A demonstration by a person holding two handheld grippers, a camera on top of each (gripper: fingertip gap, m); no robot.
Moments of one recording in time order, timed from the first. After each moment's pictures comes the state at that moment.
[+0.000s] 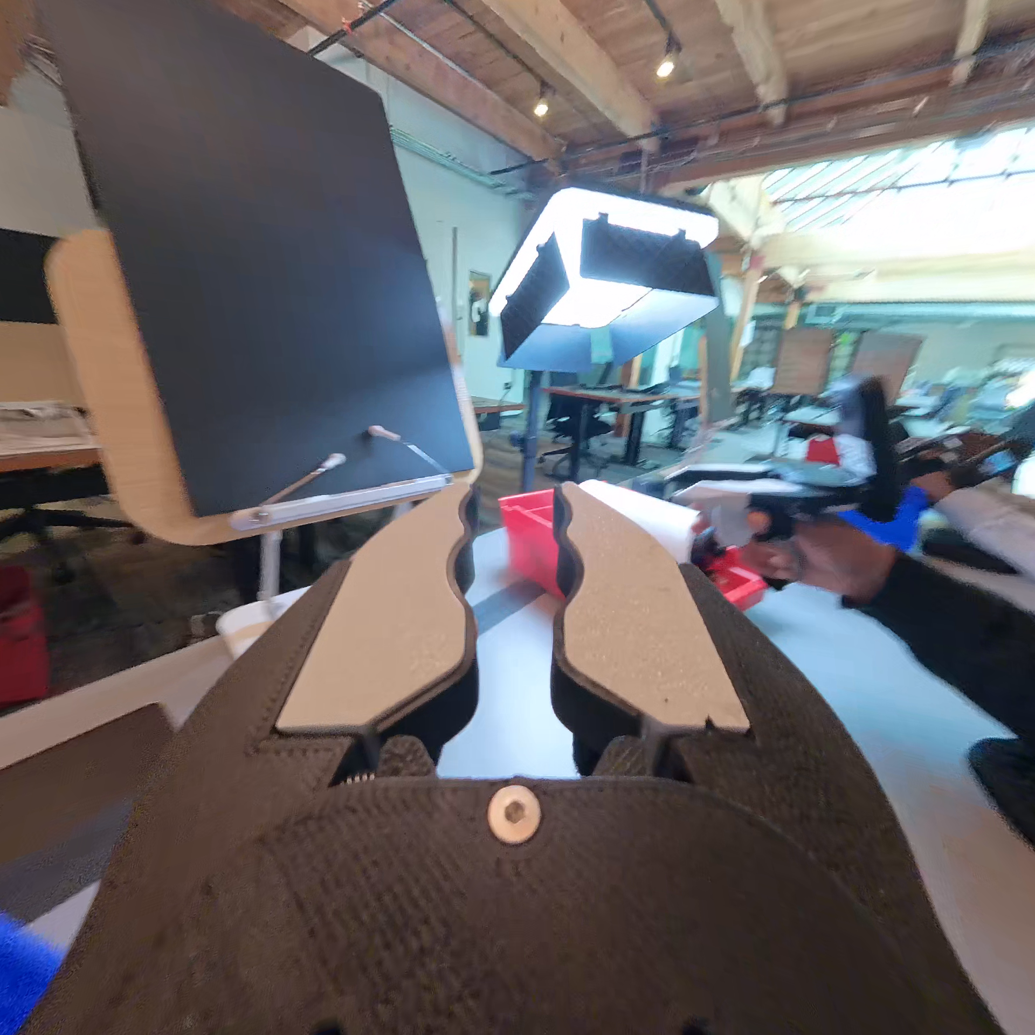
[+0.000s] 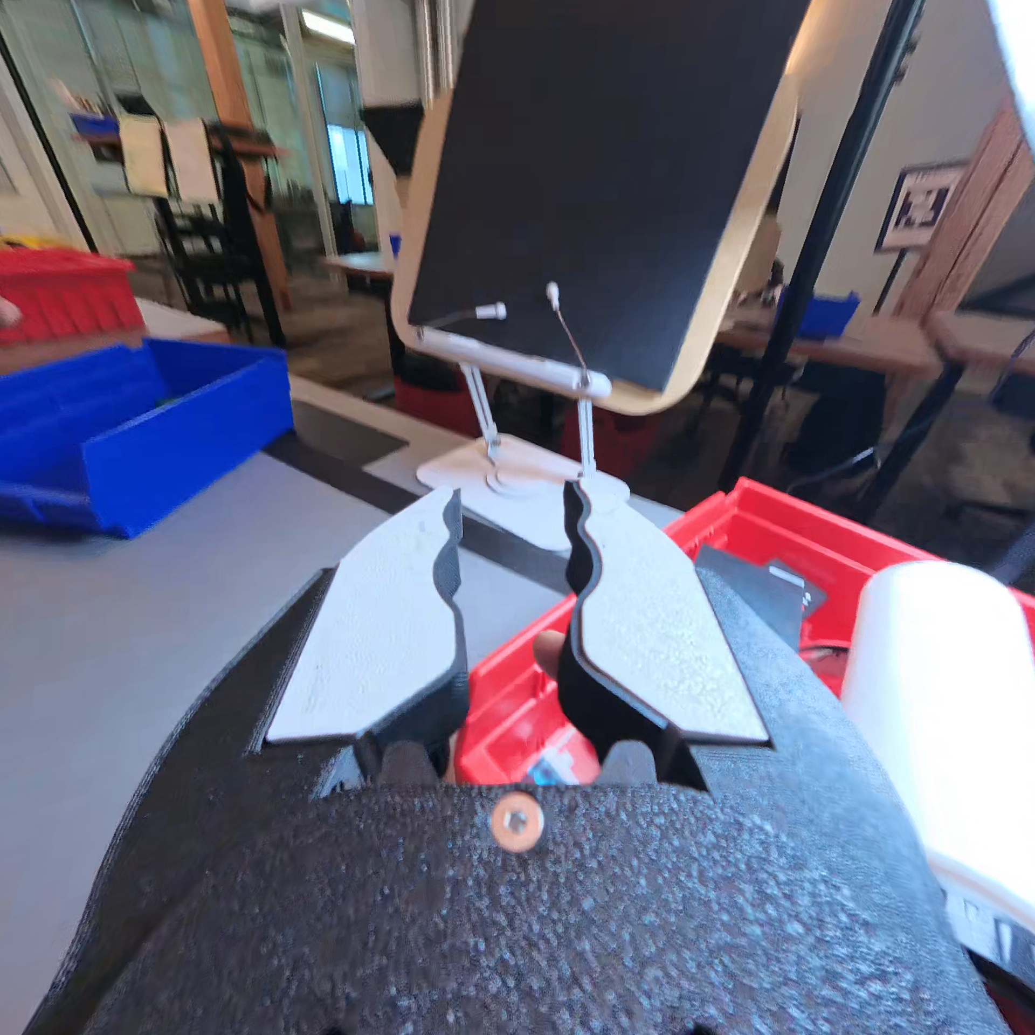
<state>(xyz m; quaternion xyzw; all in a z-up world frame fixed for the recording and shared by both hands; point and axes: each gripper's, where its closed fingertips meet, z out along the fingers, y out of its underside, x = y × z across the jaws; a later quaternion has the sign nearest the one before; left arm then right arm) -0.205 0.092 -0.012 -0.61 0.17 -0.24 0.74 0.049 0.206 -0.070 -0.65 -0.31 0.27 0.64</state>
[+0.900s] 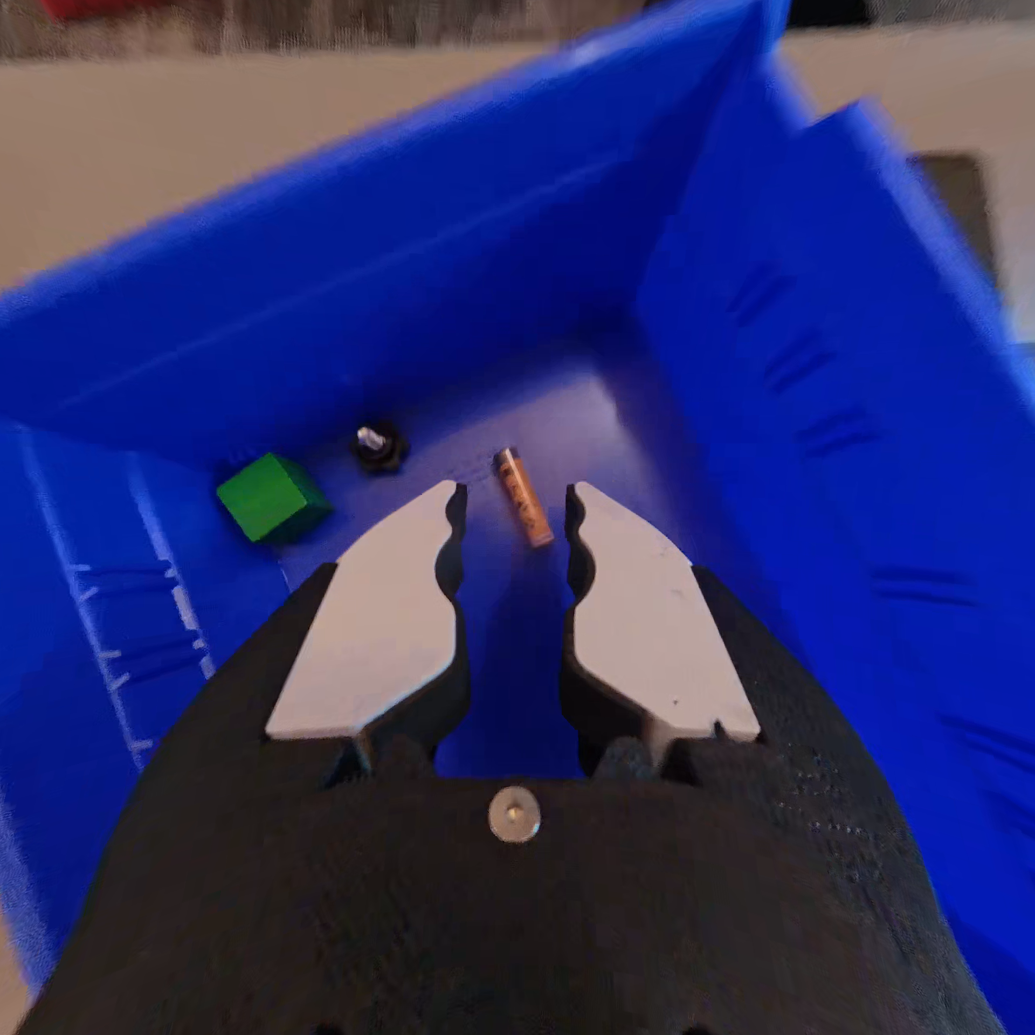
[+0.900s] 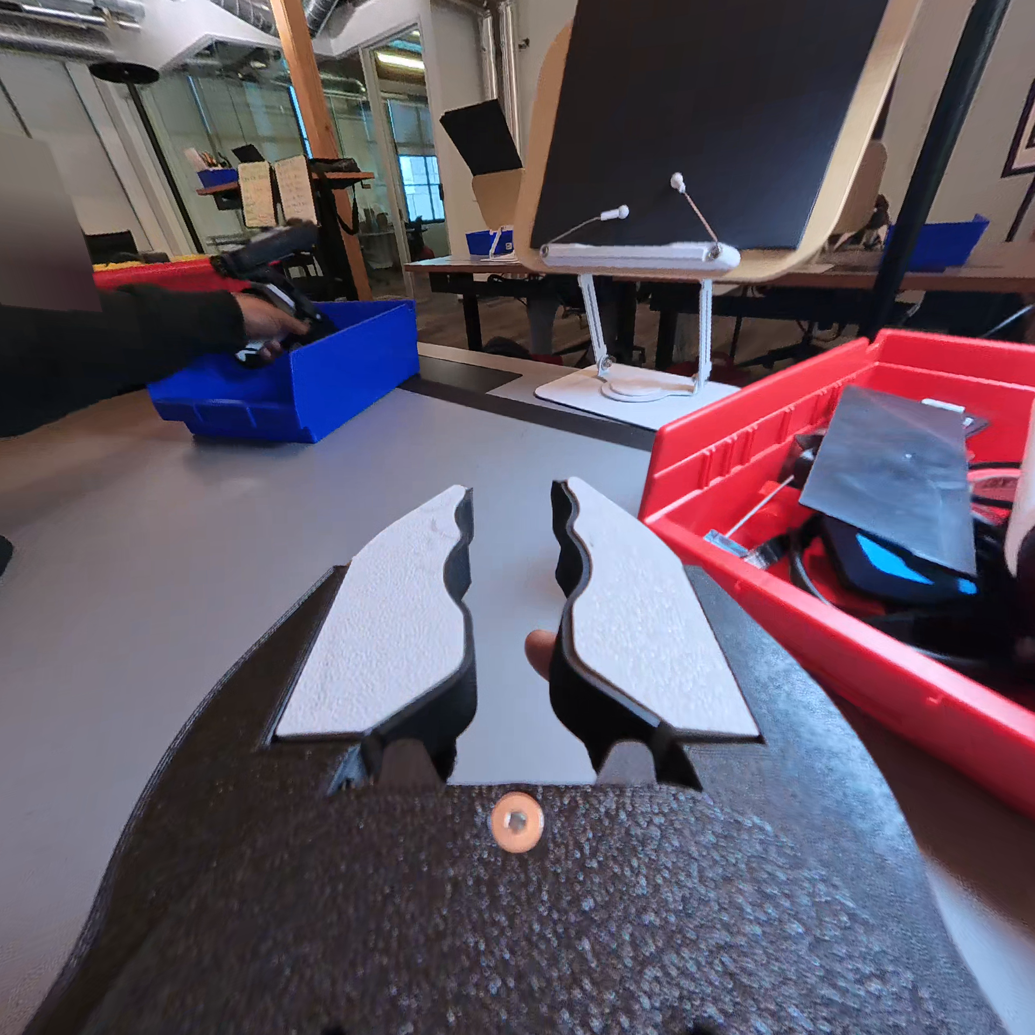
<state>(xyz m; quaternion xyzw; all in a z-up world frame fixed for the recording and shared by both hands) -0.519 0.177 -0.235 -0.94 -0.11 0.05 0.31 0.074 0.080 -0.142 -0.65 -0.31 0.34 0.60</state>
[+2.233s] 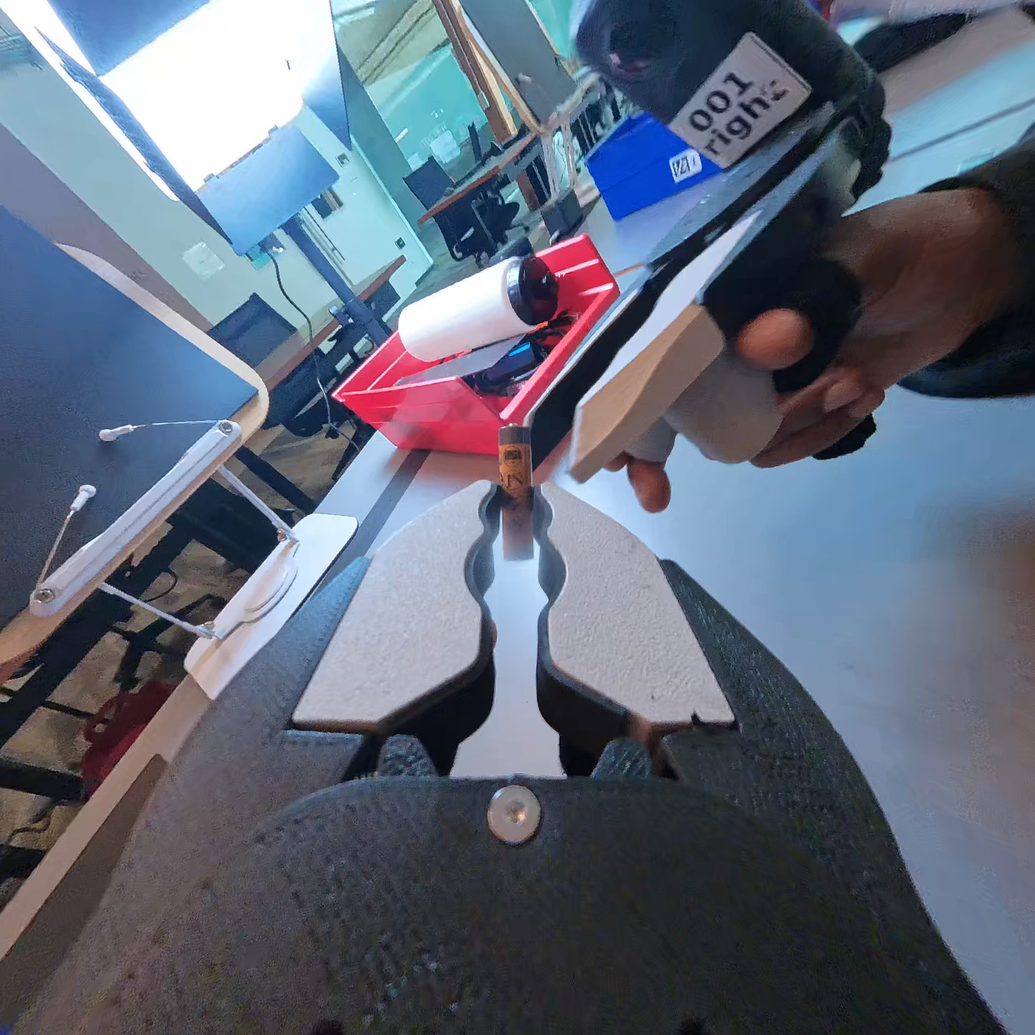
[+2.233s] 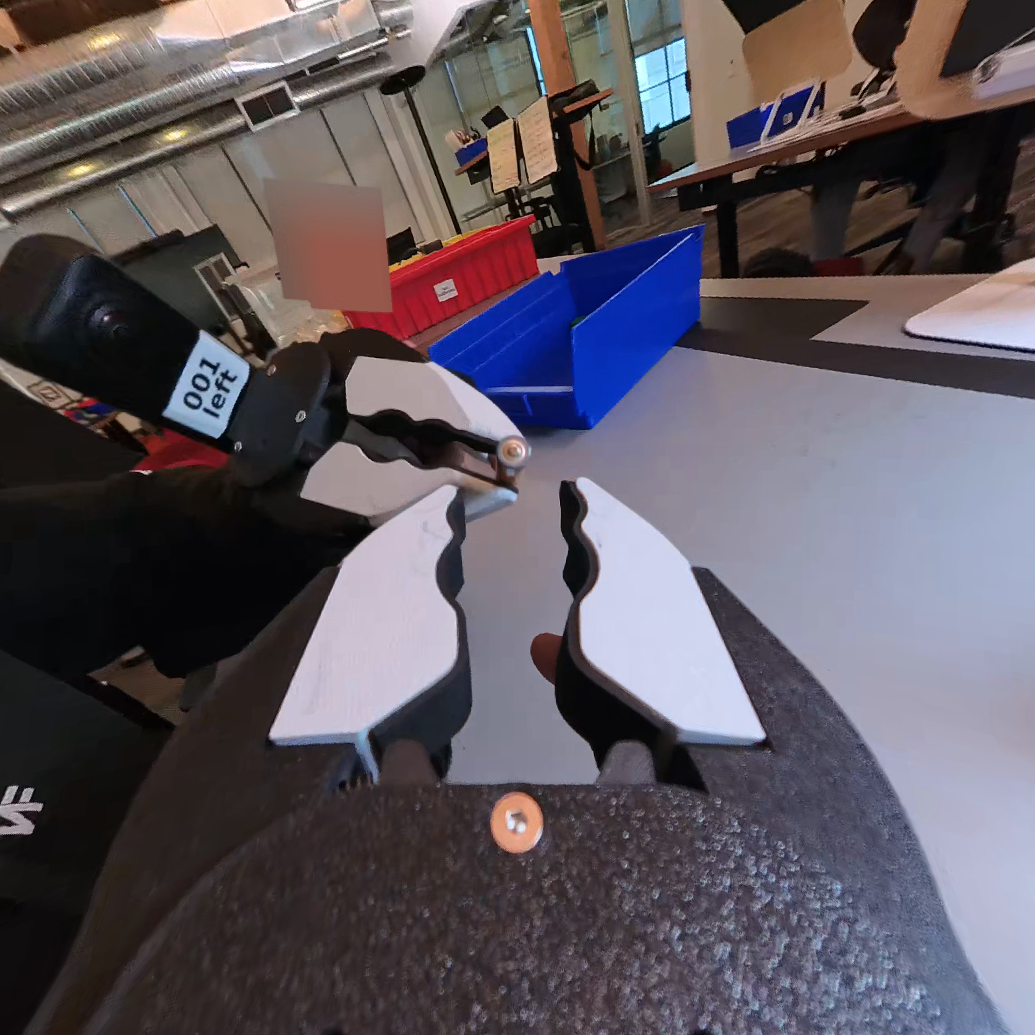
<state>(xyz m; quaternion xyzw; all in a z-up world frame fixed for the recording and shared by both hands) -0.063 -0.008 -0.135 -0.60 0.46 -0.07 0.64 -0.066 -0.012 -0.136 -0.63 -0.37 0.53 0.44</state>
